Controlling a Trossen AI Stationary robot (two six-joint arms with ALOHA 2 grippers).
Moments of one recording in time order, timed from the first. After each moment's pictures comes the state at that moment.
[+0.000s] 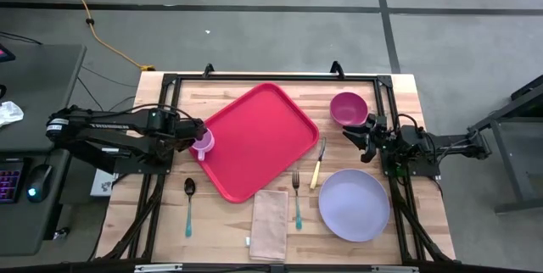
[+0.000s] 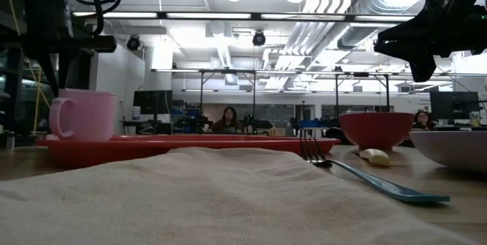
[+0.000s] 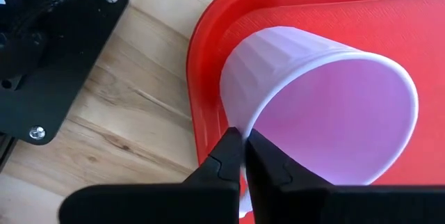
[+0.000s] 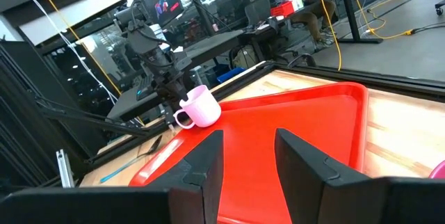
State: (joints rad) left arm 0.07 0.89 0.69 -1.17 -0.15 -2.09; right arm 0.07 0.01 0.04 0.00 0.36 0.45
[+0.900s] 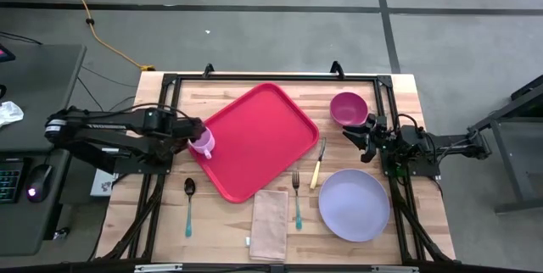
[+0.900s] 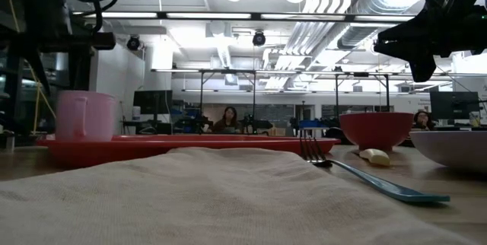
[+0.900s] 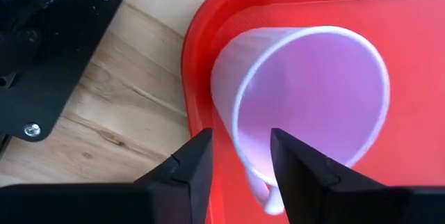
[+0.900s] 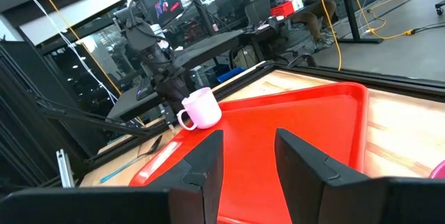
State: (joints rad) left arm 0.07 0.85 0.70 -1.17 -0.15 -2.09; right arm 0.07 0.01 0.04 0.00 0.36 0.44
